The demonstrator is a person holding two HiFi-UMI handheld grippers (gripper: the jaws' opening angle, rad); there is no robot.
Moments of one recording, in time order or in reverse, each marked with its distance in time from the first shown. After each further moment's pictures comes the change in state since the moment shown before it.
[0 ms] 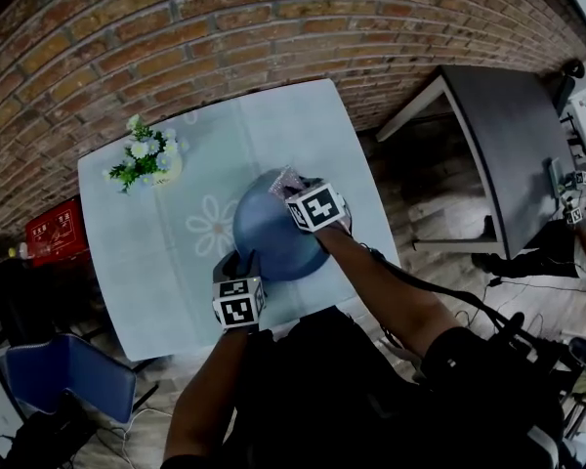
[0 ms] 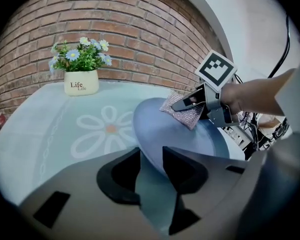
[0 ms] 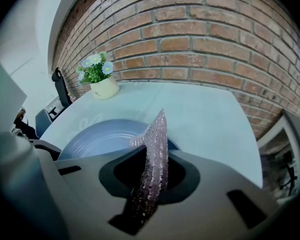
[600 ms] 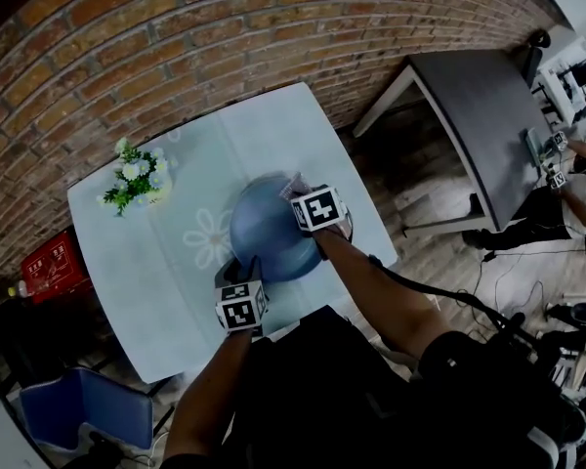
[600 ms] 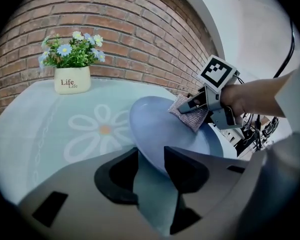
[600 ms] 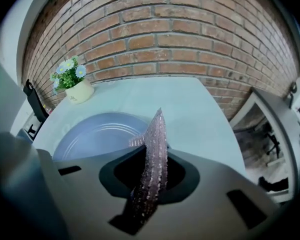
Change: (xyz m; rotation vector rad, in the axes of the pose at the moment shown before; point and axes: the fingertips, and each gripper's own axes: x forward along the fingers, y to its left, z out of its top) left arm 0.002 -0.003 -0.001 0.022 0.031 -0.102; right arm -0.025 -0.032 -0.033 0.234 0.046 -0.204
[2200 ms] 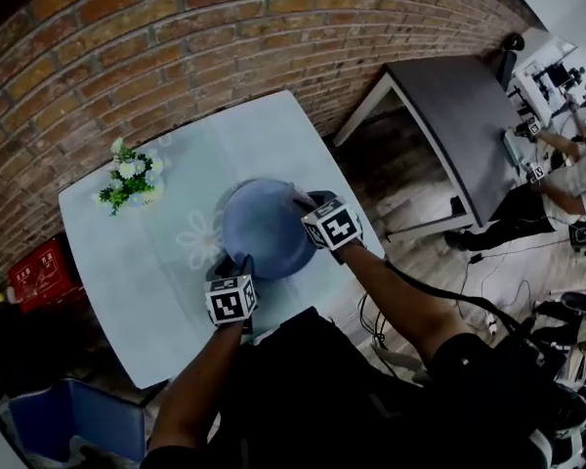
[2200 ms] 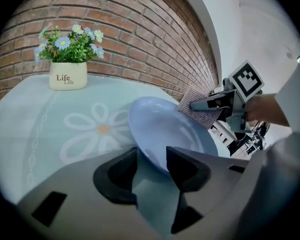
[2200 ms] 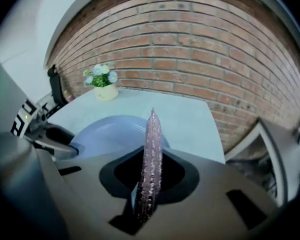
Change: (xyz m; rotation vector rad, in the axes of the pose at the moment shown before) left arm 0.001 0.000 -0.001 -0.005 0.007 -0.084; right arm -0.058 0.010 -0.007 -0.232 -0.157 0.066
